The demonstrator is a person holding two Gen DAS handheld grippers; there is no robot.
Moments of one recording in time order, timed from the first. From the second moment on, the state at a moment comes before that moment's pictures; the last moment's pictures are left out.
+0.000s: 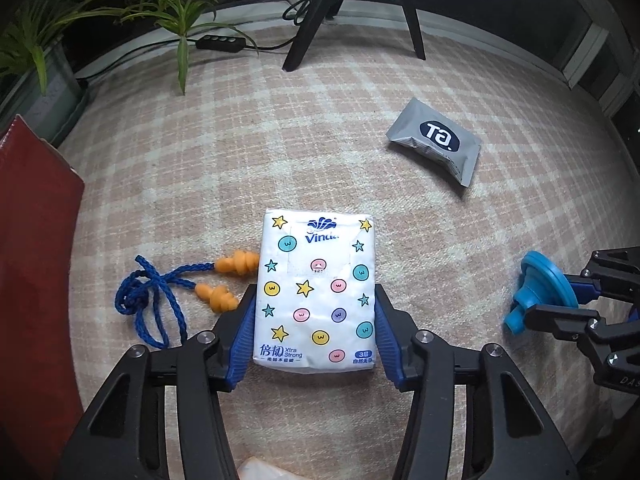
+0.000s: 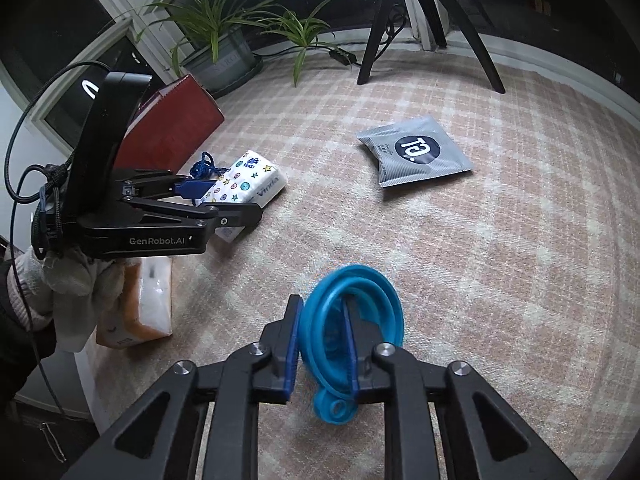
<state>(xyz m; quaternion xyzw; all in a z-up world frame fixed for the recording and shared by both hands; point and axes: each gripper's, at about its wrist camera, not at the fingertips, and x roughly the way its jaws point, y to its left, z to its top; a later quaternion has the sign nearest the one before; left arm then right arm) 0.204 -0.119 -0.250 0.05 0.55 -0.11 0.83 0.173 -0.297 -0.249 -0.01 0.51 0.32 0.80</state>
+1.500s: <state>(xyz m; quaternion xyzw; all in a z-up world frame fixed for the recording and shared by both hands) 0.021 0.009 -0.133 -0.13 0.43 -0.09 0.89 0.099 -0.268 -0.146 0.01 0.43 0.36 0.83</state>
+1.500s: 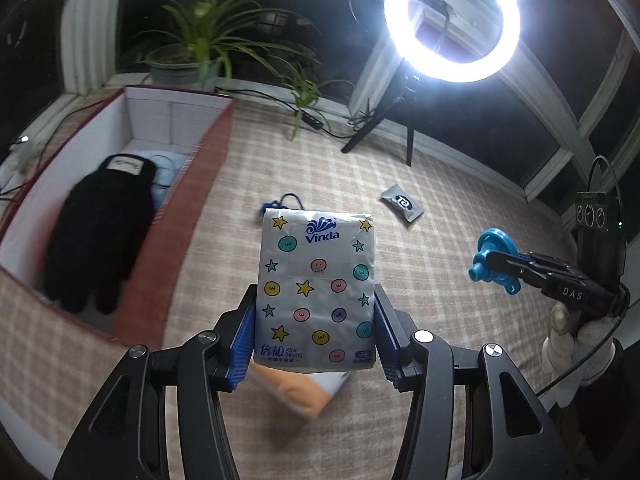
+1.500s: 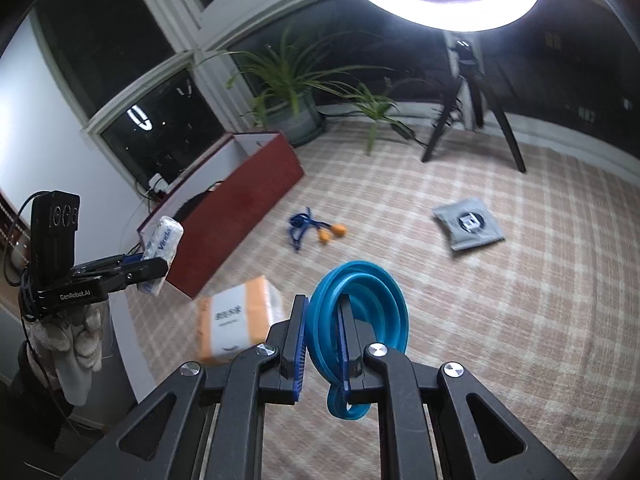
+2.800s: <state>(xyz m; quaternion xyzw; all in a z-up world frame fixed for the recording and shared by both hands) 0.094 0.204 -0.097 -0.13 0.37 -0.02 0.92 0.146 0.002 -0.081 -0.09 0.37 0.40 0.83</state>
